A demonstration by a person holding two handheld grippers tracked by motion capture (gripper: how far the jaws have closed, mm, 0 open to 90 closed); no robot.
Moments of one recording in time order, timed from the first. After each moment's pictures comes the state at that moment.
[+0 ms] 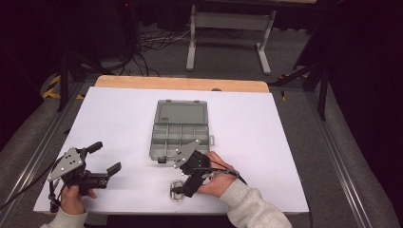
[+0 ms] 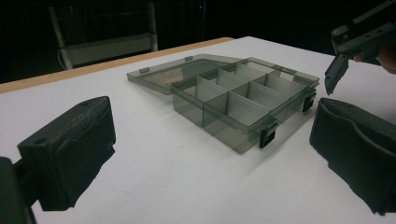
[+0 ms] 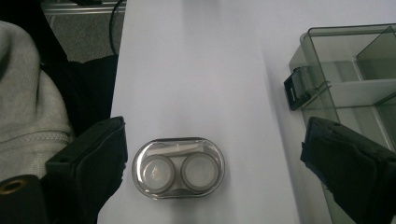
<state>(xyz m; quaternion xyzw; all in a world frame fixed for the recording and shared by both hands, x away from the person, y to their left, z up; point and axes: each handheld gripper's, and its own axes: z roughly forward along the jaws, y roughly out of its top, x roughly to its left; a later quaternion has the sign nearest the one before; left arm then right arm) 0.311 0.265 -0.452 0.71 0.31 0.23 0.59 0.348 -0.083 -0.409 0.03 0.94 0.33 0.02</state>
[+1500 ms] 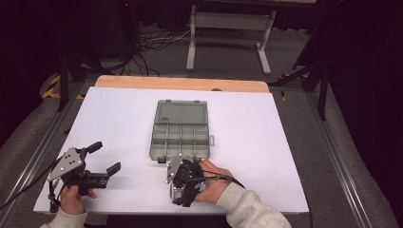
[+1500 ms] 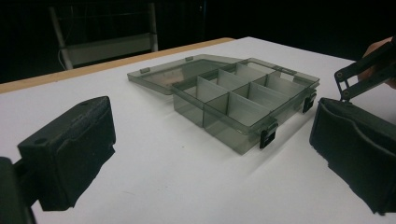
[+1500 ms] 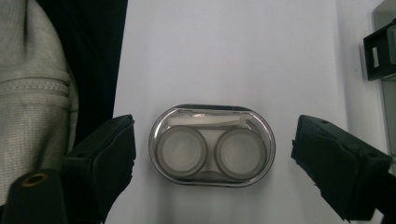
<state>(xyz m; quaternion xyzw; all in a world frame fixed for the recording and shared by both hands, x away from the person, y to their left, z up) 0.311 0.266 -0.452 0.71 0.31 0.23 0.59 0.335 -0.062 -0.436 -0.01 0.98 0.22 0.00</state>
